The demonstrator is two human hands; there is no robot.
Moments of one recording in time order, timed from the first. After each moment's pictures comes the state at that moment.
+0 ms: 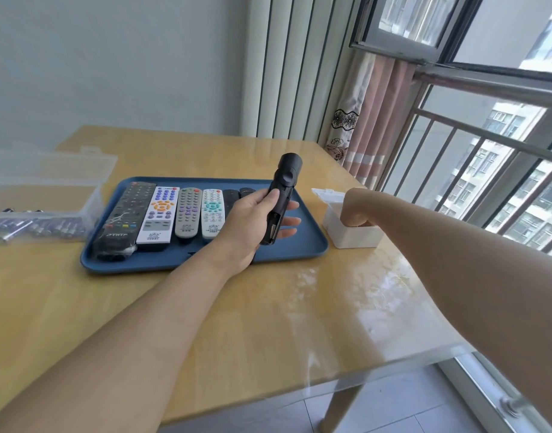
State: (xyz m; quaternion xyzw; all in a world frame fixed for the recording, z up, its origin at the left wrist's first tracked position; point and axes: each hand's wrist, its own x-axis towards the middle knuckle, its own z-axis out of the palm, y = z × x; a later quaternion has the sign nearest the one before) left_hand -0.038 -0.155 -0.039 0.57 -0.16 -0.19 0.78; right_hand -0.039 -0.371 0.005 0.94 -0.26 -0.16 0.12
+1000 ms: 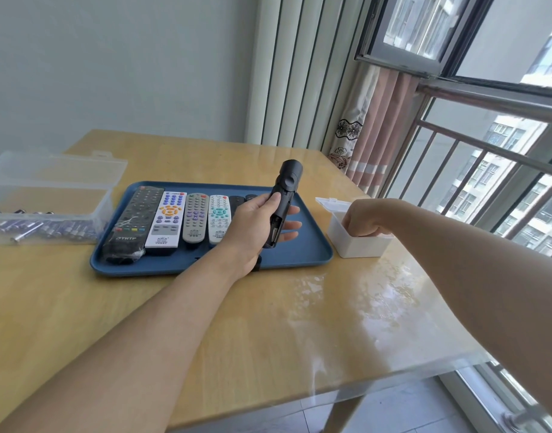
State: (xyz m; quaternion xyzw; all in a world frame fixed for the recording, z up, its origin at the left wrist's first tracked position) left_hand -0.035 -0.151 -0.036 0.56 -0.14 -0.18 0.79; right_hand -0.044 -0.380 0.005 0.95 -0.28 -0.15 -0.01
